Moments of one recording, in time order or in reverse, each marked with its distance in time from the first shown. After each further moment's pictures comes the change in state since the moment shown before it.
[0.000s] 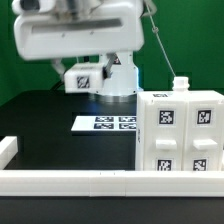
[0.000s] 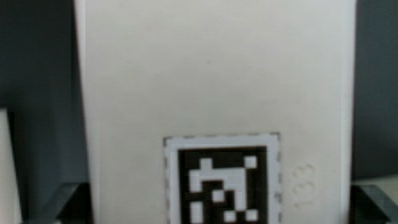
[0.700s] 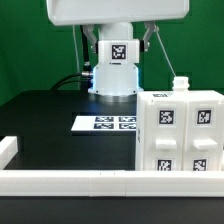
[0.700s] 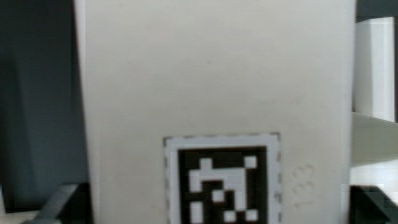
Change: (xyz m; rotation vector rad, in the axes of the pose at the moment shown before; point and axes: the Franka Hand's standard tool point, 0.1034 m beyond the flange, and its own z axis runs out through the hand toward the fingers) arm 0.021 -0.045 -0.033 -0.005 0.017 0.052
